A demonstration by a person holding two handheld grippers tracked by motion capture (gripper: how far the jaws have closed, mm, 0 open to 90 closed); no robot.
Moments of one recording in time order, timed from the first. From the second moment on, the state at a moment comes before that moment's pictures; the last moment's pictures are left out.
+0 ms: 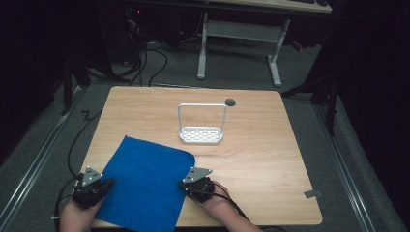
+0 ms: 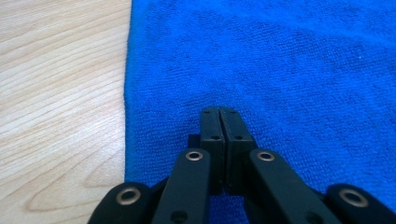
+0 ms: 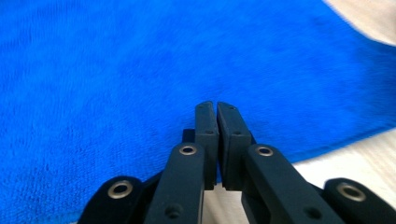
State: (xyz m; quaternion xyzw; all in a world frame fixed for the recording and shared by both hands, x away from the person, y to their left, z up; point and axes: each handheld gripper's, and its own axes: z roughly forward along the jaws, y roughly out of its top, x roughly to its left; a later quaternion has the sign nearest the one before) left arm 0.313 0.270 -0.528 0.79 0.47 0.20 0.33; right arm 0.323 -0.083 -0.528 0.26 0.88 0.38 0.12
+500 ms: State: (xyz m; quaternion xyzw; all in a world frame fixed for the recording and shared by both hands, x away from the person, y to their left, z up) left arm 0.315 0.247 -0.527 0.82 0.42 0.17 0.34; right arm 0.327 -0.113 -0.527 0.29 0.88 0.36 0.13
